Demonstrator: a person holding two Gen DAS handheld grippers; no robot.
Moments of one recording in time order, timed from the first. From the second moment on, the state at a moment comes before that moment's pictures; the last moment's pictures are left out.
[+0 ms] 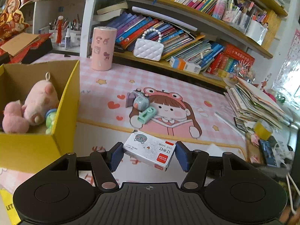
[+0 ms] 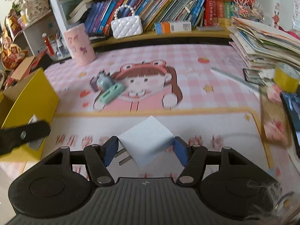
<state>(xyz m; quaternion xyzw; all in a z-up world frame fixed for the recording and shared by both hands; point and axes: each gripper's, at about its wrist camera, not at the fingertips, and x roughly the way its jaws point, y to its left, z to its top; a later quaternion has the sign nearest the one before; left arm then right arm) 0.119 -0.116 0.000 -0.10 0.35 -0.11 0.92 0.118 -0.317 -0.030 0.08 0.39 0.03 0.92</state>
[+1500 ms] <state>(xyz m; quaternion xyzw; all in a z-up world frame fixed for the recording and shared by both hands) -0.057 0.140 0.017 -0.17 0.29 0.04 0.94 -0.017 -0.059 -0.002 -0.01 0.36 0.19 0.91</state>
